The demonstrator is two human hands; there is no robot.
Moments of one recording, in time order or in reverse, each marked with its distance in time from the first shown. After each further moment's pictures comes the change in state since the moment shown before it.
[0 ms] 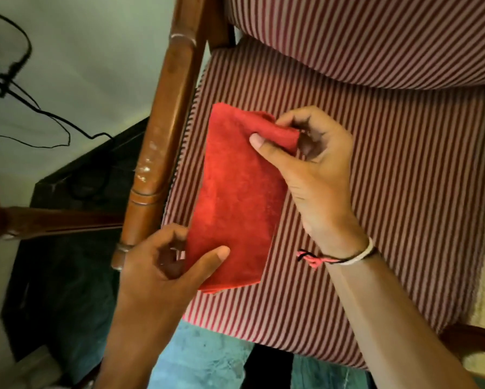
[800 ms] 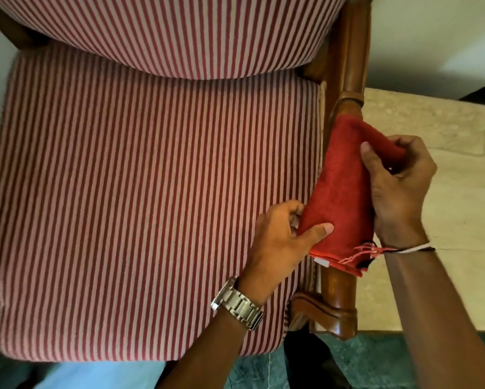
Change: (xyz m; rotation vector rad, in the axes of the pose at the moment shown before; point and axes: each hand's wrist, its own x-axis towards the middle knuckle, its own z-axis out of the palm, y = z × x) left_hand -0.051 0.029 0.392 -0.003 -0.659 0.039; right_hand -0.019 0.023 -0.394 -0.429 0.559 0.103
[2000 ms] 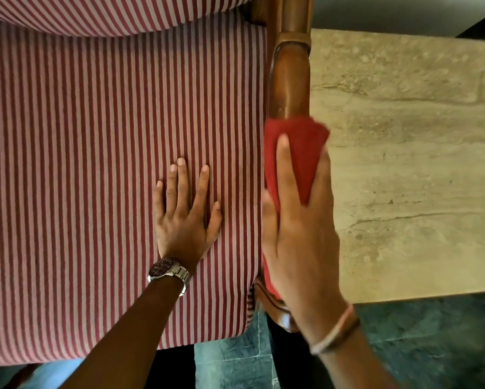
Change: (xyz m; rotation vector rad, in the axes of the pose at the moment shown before) left_hand 0.048 -0.140 -0.034 1.404 0.583 0.403; right_hand -0.100 0.013 -0.009 -0.709 -0.359 -0.154
